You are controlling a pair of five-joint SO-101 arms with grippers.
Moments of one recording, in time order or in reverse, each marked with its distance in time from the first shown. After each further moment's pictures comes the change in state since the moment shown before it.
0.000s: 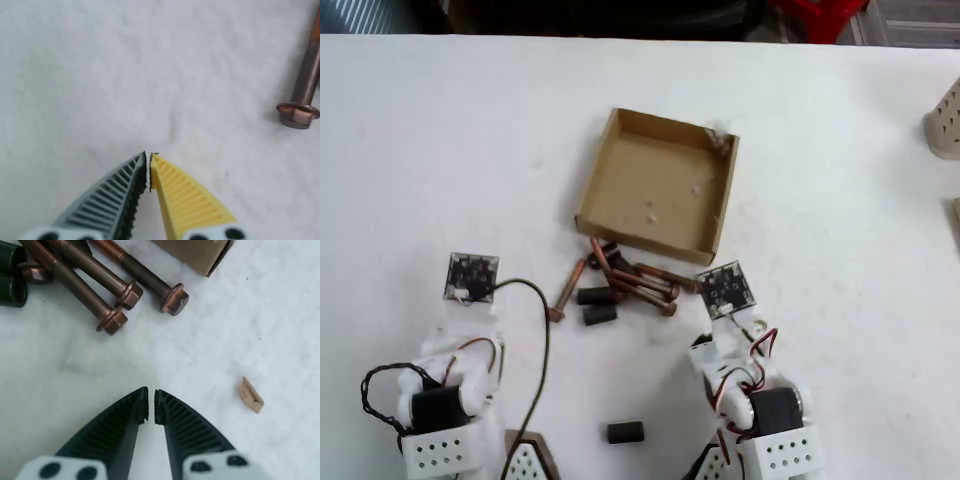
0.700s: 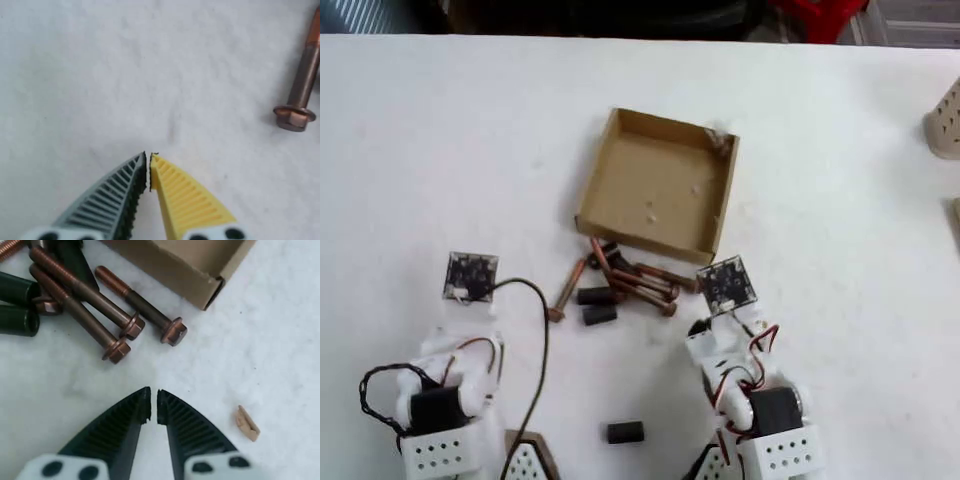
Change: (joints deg) left arm 0.0 0.0 -0.8 0.0 0.0; right arm -1.1 0.0 -0.1 -6.4 0.1
